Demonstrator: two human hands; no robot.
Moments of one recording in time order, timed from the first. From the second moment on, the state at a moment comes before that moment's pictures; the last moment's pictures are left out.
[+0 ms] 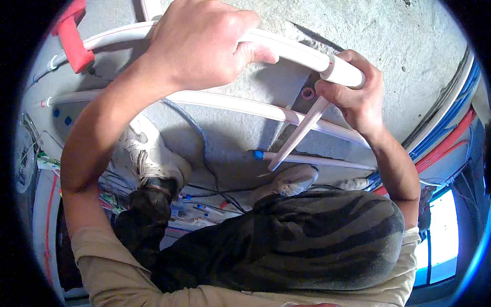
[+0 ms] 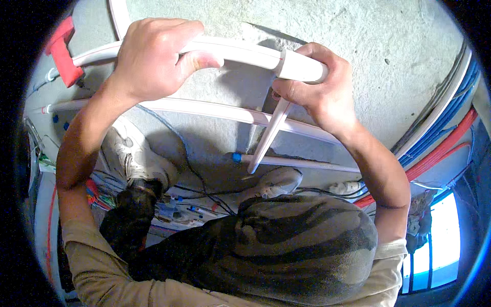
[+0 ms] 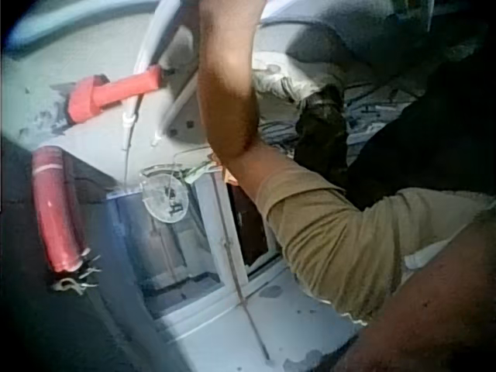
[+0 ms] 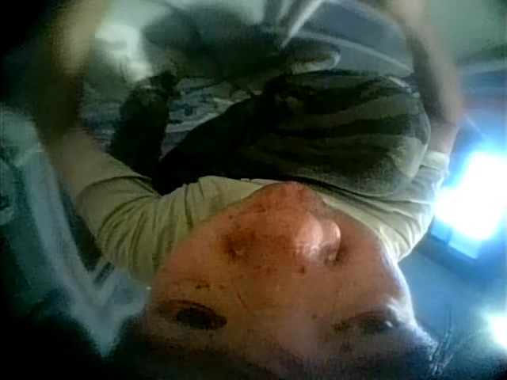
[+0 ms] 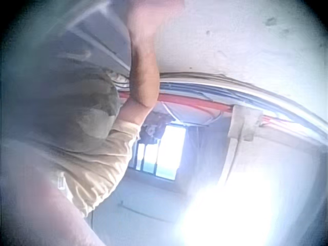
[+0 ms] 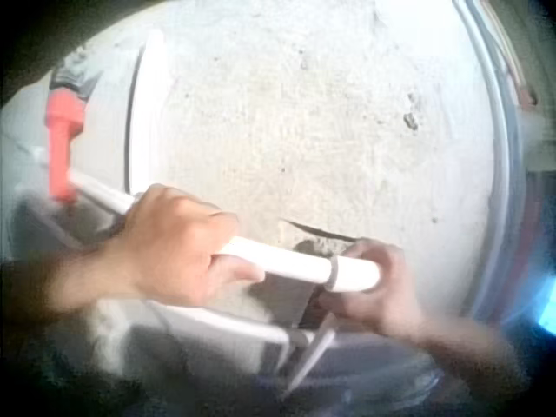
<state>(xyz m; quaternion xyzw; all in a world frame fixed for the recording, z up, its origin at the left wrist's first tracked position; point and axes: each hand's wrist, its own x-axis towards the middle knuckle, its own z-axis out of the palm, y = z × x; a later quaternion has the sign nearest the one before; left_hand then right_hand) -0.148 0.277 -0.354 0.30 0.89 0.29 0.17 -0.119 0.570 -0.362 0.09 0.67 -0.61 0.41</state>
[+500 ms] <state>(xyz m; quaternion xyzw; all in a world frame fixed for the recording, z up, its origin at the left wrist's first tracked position) -0.156 0.285 -0.346 0.28 0.91 0.20 0.21 -0.125 0.576 -0.372 0.07 0.66 -0.63 0.41</state>
